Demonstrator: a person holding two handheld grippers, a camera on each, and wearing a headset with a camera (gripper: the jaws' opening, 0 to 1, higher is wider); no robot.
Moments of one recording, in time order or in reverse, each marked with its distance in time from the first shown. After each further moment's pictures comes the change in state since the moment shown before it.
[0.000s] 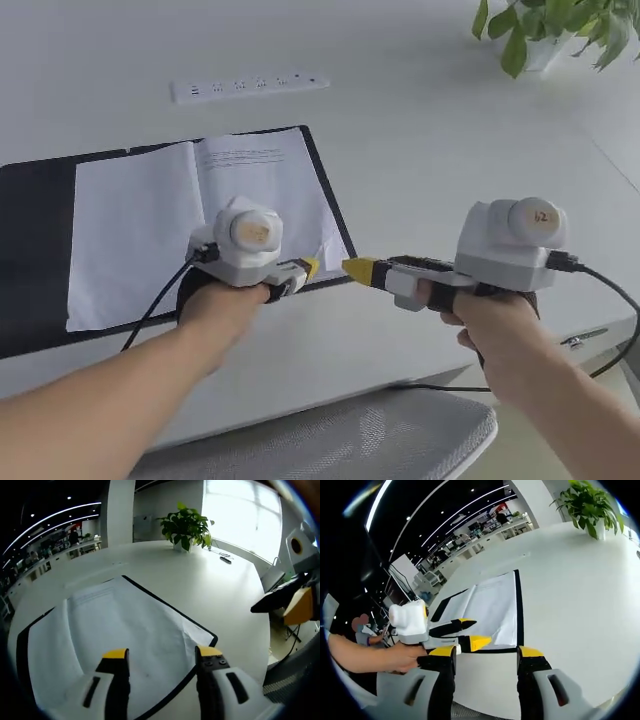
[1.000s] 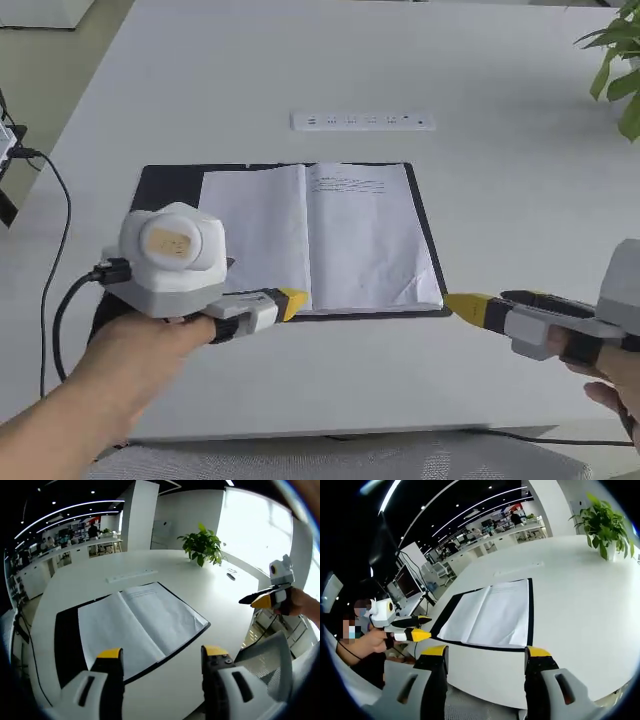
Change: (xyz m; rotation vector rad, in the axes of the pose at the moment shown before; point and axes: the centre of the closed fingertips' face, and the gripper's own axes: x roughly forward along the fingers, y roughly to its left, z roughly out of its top) left arm -0.168 0.055 0.001 -0.124 -0.028 0.061; right arm -0.034 0.042 0.013 -0.128 0.033 0.034
